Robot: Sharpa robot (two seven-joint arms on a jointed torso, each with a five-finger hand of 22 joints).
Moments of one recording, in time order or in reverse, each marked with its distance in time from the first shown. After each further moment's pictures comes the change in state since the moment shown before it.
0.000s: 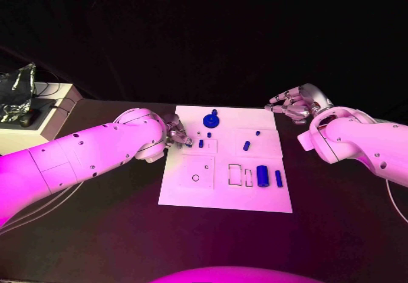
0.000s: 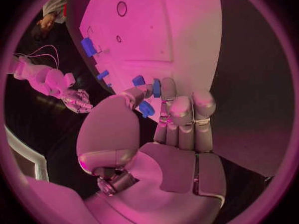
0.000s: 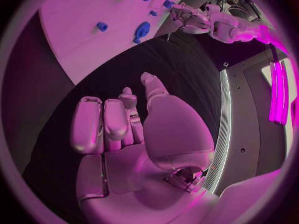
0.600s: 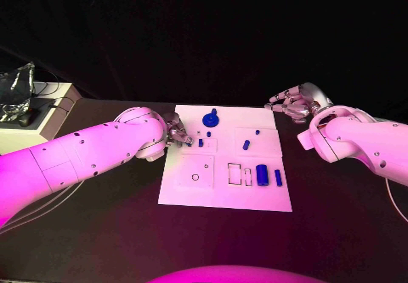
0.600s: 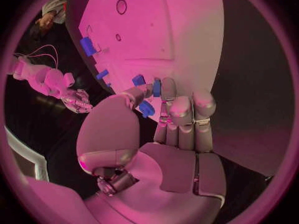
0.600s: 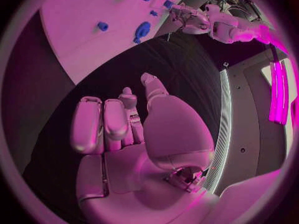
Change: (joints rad) left arm 0.001 0.008 0.001 -0.007 -0.004 -0.001 -0.002; left_hand 0.000 0.000 0.000 0.000 0.000 0.002 -0.002 0.000 0.000 -0.003 -0.002 0.000 0.000 0.000 0.000 0.000 0.001 0.000 0.000 0.000 0.004 0.001; right arm 0.000 -0.001 0.000 -0.001 0.000 0.000 0.000; right_hand -0.005 0.005 0.000 0.000 0.000 0.000 0.000 0.000 0.000 -0.002 -0.002 0.000 0.000 0.000 0.000 0.000 0.000 0.000 0.000 0.000 0.000 0.001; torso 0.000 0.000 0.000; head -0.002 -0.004
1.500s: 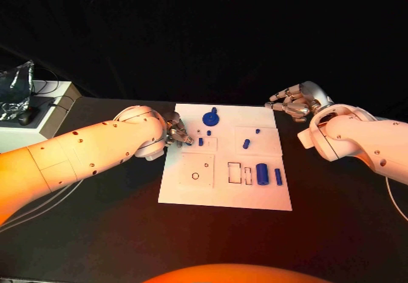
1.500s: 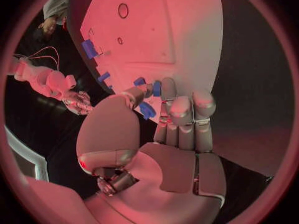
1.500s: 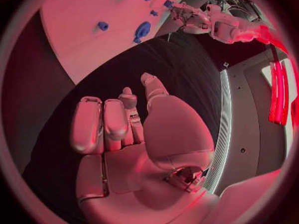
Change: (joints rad) left arm 0.001 -0.006 0.000 0.012 -0.001 0.022 0.000; left_hand 0.008 -0.008 0.003 0.003 -0.001 0.002 -0.002 0.003 -0.005 0.002 -0.002 0.000 0.001 0.000 0.000 0.000 0.004 0.000 0.000 0.000 0.000 0.002; right arm 0.000 0.001 0.000 -0.002 0.000 0.000 0.000; right_hand 0.000 0.000 0.000 0.000 0.000 0.002 0.002 0.000 0.000 0.001 0.001 0.000 0.000 0.000 0.000 0.000 0.000 0.000 0.000 0.000 0.000 0.000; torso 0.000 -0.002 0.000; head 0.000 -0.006
